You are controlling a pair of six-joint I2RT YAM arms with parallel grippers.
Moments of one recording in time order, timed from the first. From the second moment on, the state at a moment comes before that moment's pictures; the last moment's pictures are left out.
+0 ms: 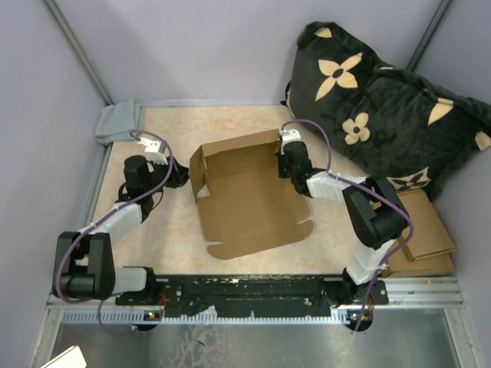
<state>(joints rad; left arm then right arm) -0.06 1.31 0.58 0.41 0.47 -0.25 0.49 1.75 0.94 0.24 0.17 0.17</state>
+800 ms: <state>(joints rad) -0.15 1.14 0.59 0.10 0.30 -0.19 0.49 1.76 0.97 0.22 0.14 0.20</state>
